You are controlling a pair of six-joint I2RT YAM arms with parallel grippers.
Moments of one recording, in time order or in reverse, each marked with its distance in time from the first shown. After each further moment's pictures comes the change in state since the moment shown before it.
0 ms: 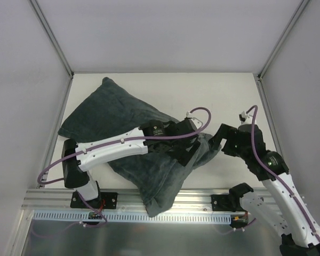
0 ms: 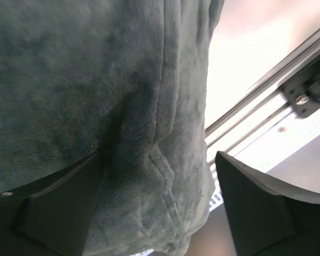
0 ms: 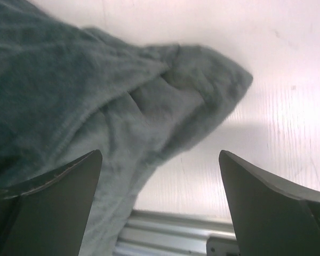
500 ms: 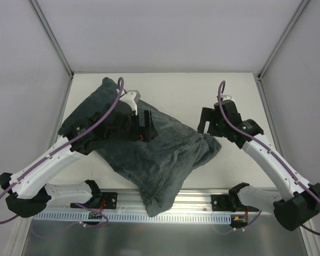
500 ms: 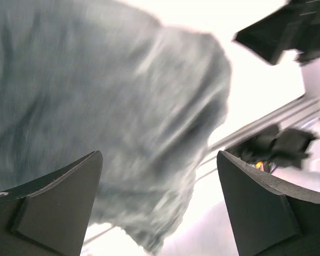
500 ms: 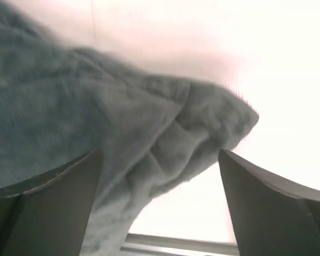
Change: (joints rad) left arm 0.298 -0.575 -0.356 0.094 0.063 -0.220; right arm 0.100 0.375 0.140 0.088 0.089 -0.056
